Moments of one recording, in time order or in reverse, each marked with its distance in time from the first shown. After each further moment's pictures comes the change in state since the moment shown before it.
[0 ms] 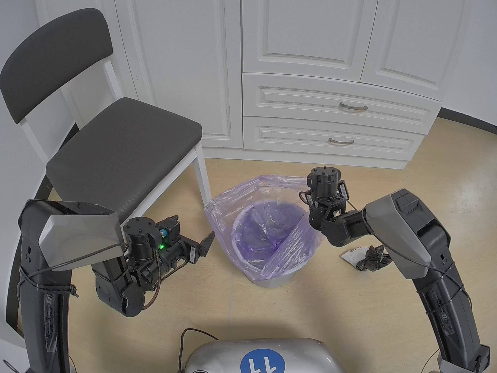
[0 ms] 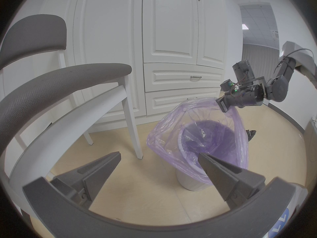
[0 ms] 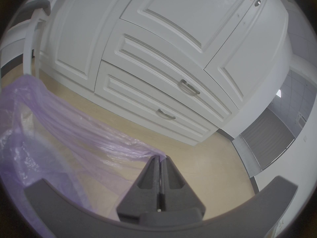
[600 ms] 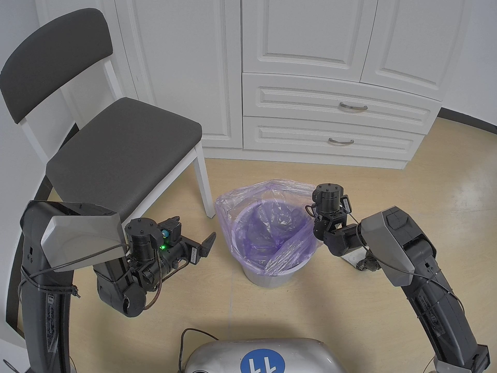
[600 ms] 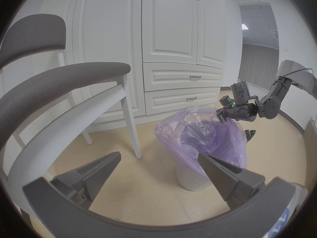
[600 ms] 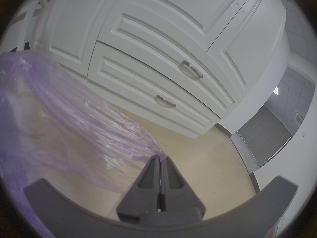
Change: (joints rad) left arm -0.004 0.010 -0.007 0.000 0.000 0.000; right arm -0.062 0.181 -0.147 -0.018 0.012 -0.005
